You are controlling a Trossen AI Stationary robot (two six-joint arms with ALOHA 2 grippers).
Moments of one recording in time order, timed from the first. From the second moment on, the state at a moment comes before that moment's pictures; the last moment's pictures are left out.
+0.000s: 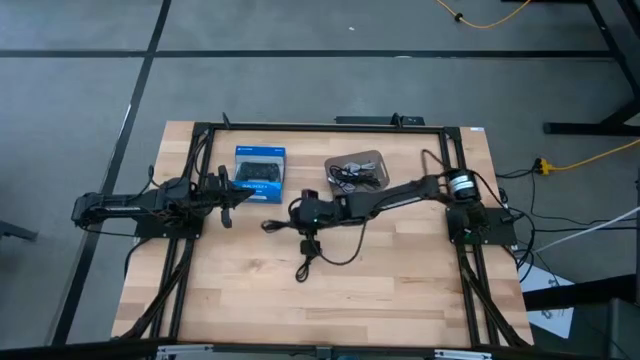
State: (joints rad) left arm 0.08 0.05 0.01 0.06 -0.17 -0.15; right arm 0.10 2.07 1.48 -0.16 0.10 -0.01
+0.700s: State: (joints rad) left arm 0.08 0.05 0.01 0.06 -0.17 -0.15; right arm 0.02 1.74 1.50 -1.38 0.89 0.57
